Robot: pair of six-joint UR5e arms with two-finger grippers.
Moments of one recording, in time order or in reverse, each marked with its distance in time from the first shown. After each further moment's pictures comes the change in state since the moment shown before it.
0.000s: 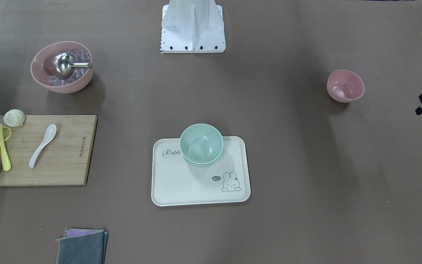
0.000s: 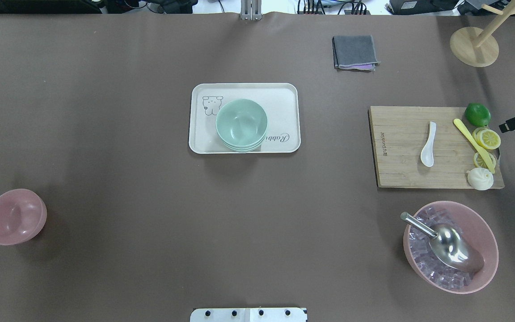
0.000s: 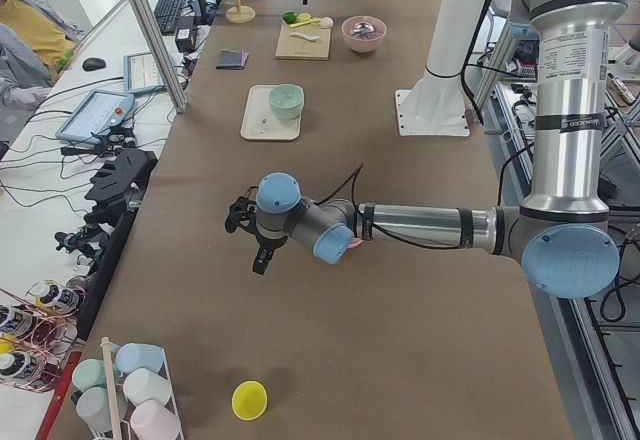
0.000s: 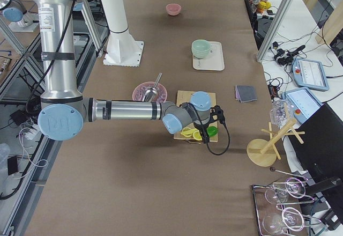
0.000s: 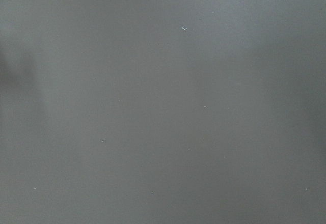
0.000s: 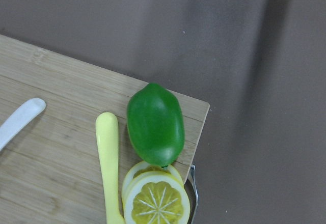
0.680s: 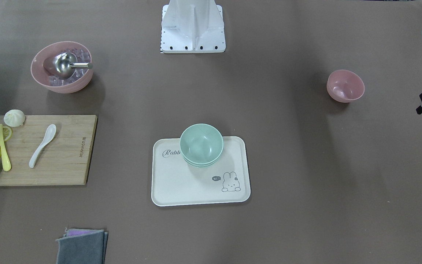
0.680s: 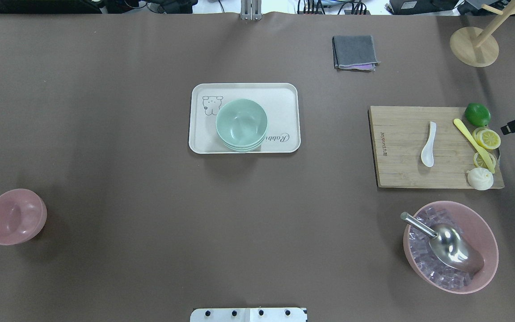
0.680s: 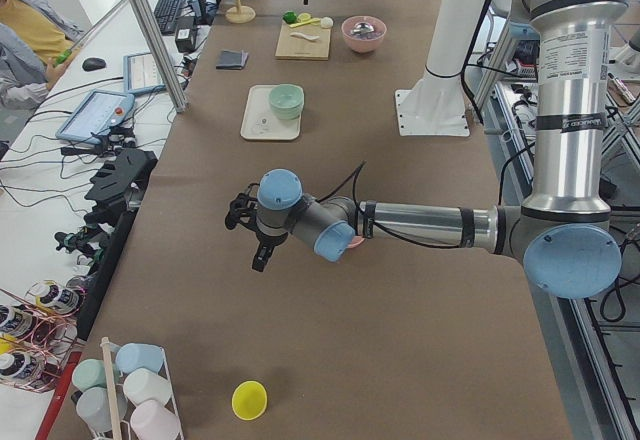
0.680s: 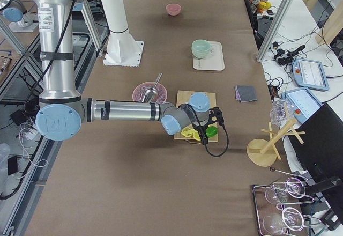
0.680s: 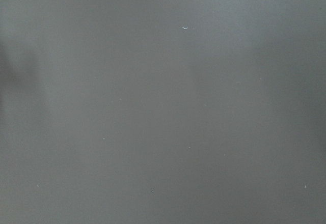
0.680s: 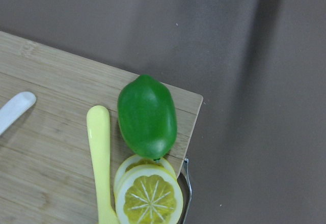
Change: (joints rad) left arm -0.003 -0.004 -0.017 0.000 0.004 0.000; right arm -0.009 -0.011 -0.009 0.013 -0.010 0.003
